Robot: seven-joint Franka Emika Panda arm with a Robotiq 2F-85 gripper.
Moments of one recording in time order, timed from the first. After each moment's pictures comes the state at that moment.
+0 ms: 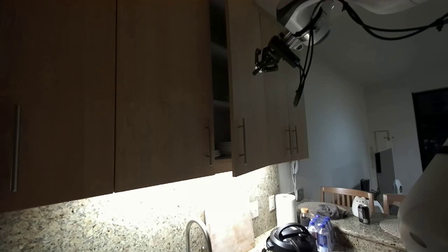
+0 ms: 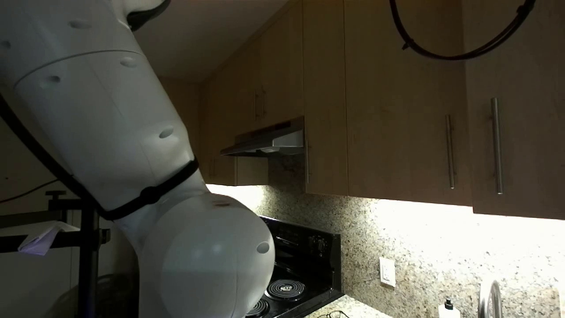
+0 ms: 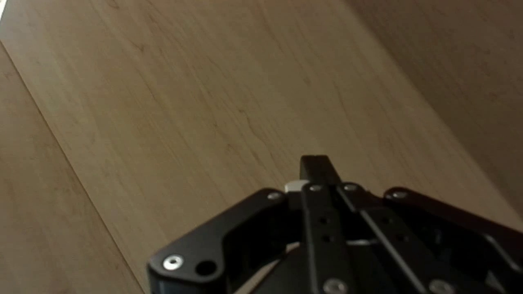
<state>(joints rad) -0.06 -0.52 -0.33 -1.85 0.32 2.41 0.16</state>
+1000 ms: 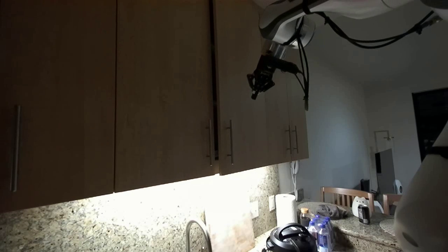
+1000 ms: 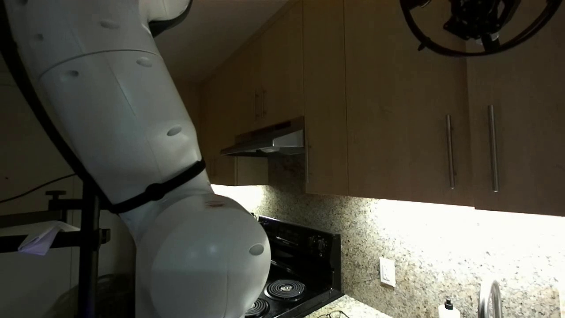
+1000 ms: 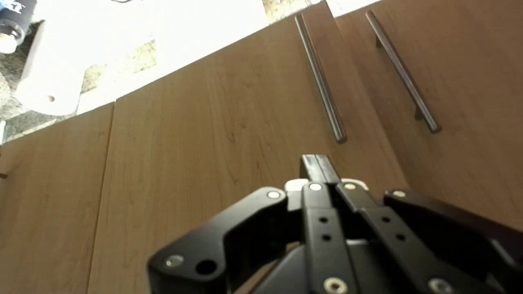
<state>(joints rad) -0.11 -0.44 -0.24 -1.81 0.03 2.05 0.04</state>
